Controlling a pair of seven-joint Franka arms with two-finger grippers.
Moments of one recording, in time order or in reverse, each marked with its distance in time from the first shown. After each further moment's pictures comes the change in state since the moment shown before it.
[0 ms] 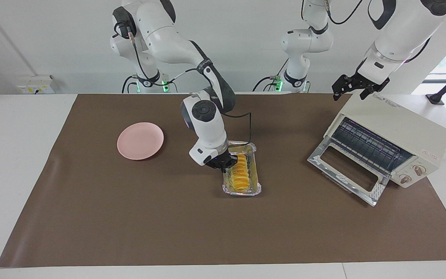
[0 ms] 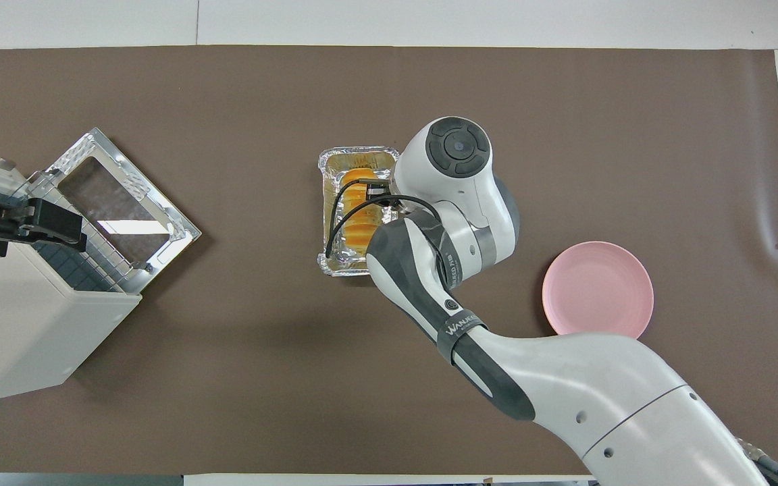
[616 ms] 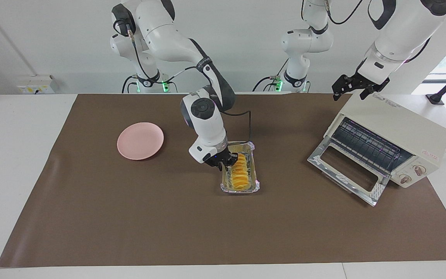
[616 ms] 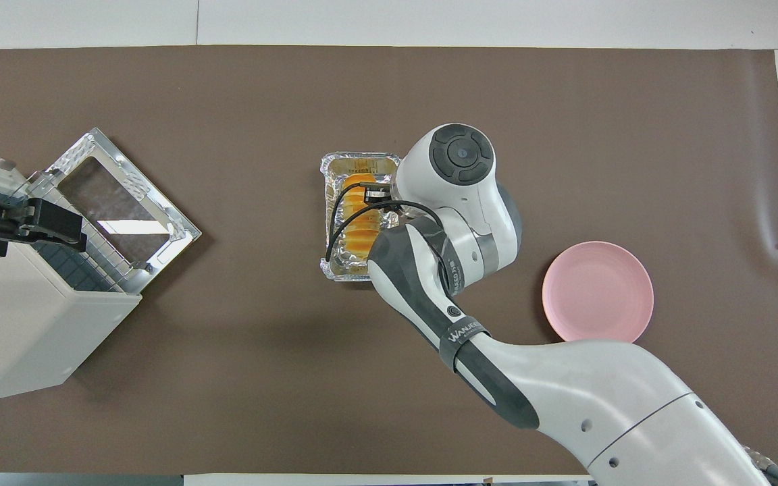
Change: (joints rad) left arm 0.000 0.000 0.000 0.000 0.000 0.000 0.000; right arm 0.002 -0.025 0.001 -0.022 0.010 0.005 0.040
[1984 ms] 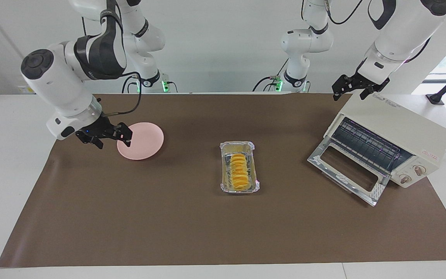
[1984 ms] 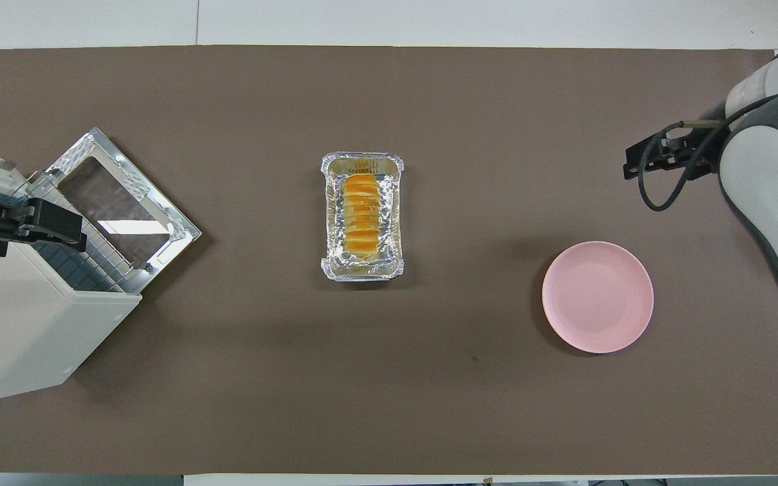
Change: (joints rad) left arm 0.000 0.000 0.000 0.000 0.000 0.000 0.000; right arm -0.507 -0.348 -0.032 0.032 -0.077 -0.574 -0.615
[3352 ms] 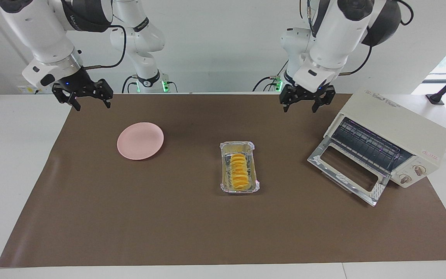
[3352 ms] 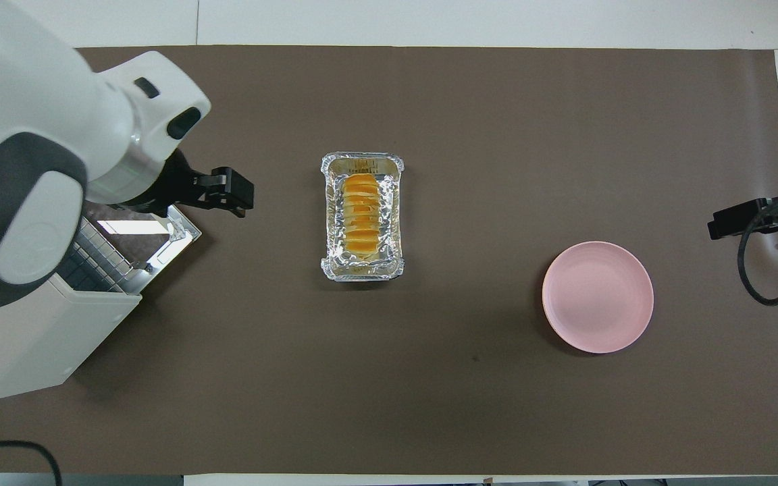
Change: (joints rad) left arm -0.321 0.240 -0.031 0.216 -0.022 0.126 -0.281; right arm -0.043 -0.248 0.001 -0.140 -0.091 -0.097 -0.089
